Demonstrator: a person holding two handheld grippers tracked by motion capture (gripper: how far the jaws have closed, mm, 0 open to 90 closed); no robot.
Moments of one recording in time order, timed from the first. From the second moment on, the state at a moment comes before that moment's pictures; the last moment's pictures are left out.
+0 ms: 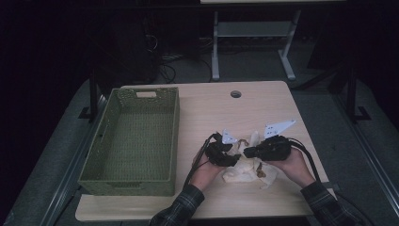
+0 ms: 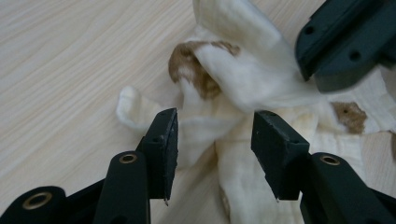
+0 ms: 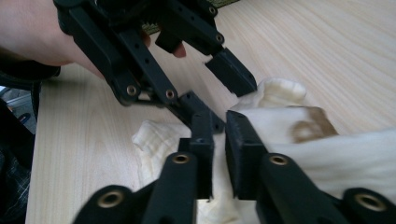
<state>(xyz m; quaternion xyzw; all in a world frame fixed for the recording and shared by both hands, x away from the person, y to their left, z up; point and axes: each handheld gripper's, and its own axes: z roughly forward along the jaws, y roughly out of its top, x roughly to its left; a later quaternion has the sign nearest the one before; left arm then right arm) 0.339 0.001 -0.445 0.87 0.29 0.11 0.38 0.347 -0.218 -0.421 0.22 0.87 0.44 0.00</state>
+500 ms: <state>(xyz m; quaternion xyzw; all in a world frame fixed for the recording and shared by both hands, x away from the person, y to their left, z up) 0.340 0.014 -0.445 0.86 0.30 0.11 0.38 0.338 -0.284 -0.441 0.29 0.86 0.42 0.03</state>
